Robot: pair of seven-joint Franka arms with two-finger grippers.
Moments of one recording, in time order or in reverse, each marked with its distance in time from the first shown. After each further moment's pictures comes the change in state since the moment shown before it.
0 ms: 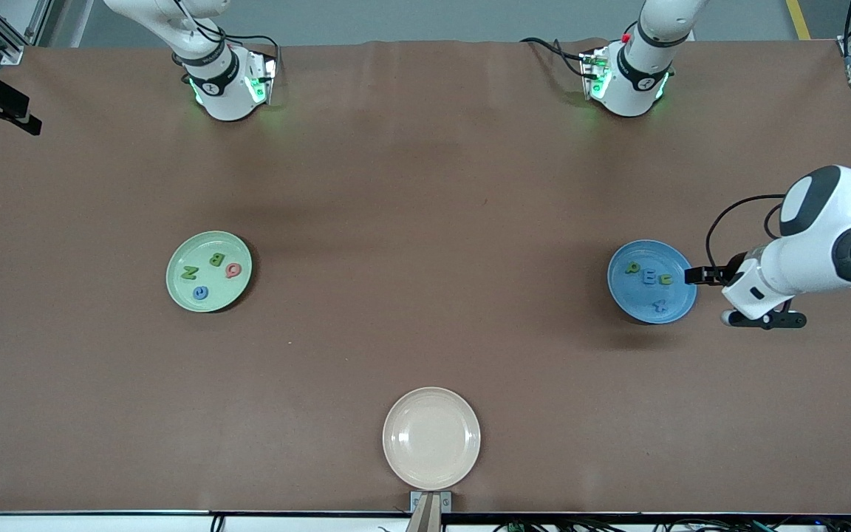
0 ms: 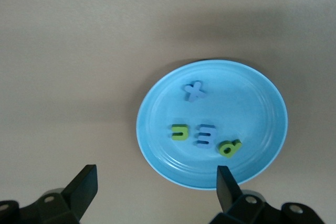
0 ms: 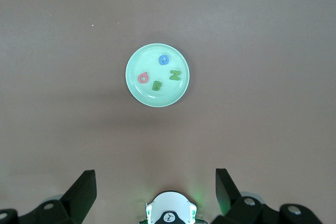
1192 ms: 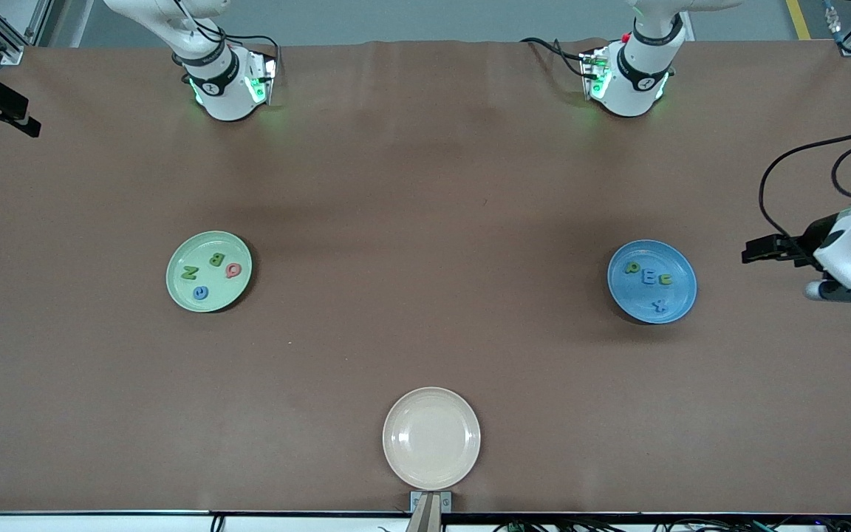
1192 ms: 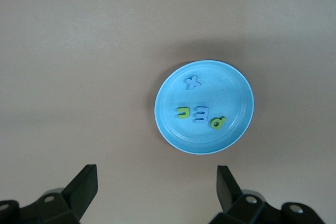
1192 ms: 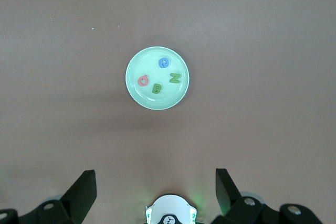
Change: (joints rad) left arm -0.951 -0.477 1.241 0.054 -0.682 -0.023 0.542; right arm 0.000 -0.001 0.000 -0.004 0.000 0.015 0.000
